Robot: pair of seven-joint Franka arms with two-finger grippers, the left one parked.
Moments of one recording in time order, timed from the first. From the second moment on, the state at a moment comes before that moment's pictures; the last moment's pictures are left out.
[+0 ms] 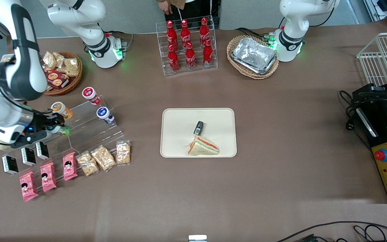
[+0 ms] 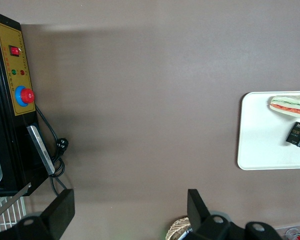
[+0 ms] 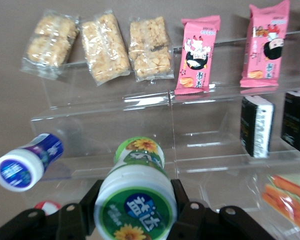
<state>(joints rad) 0.12 0.09 -0.23 -1.95 0.01 1.87 -0.44</state>
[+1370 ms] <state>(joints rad) 0.14 0.06 0.32 -1.56 0.11 1.41 0.56</state>
